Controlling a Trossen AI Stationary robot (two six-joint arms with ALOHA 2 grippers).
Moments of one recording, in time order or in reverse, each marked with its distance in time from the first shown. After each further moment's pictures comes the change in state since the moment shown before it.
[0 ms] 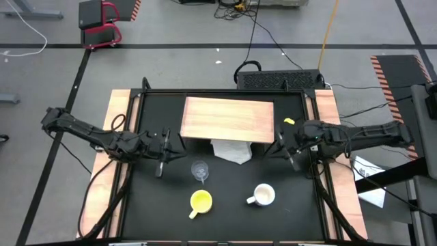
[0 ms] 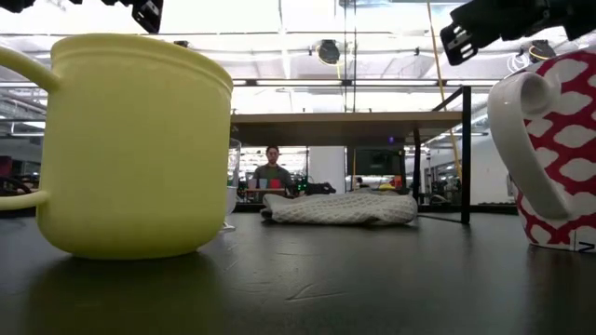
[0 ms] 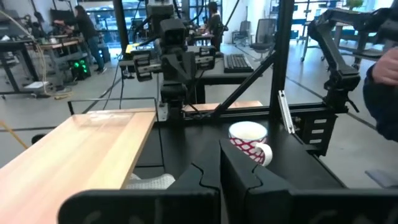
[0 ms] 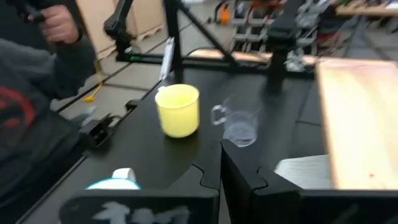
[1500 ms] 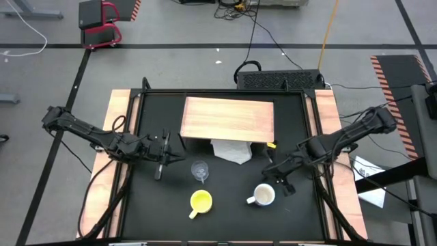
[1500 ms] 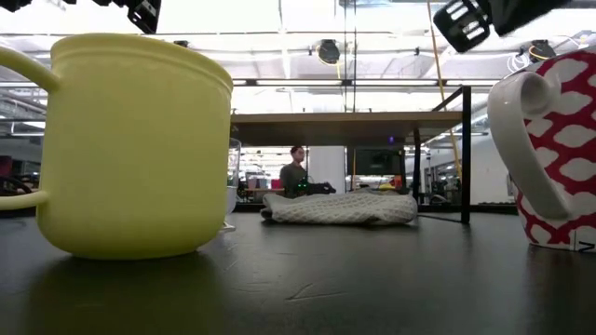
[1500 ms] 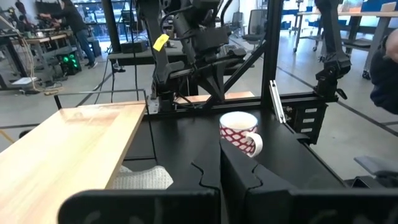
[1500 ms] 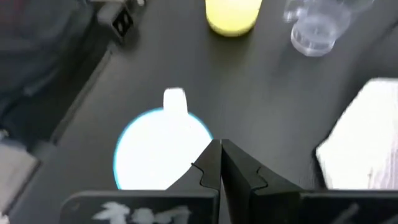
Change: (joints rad) left arm -0.029 0.000 0.000 -0.040 0.001 0.000; right arm 0.363 0.488 0.404 -0.496 0.232 0.059
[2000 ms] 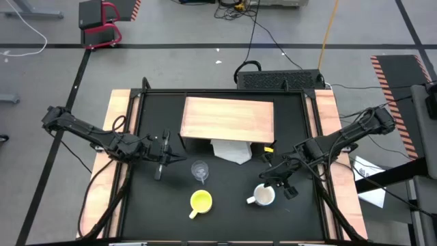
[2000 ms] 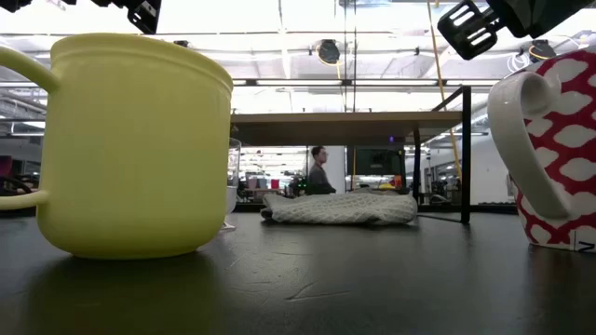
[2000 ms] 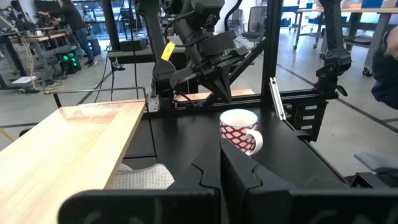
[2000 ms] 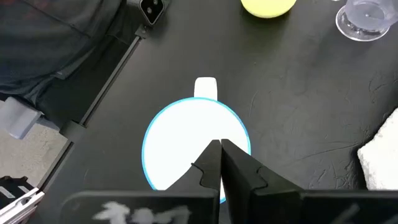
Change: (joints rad) left arm 0.000 0.000 0.000 -0.007 0.002 0.003; right arm 0.001 0.033 0.002 0.005 -0.114 -0.011
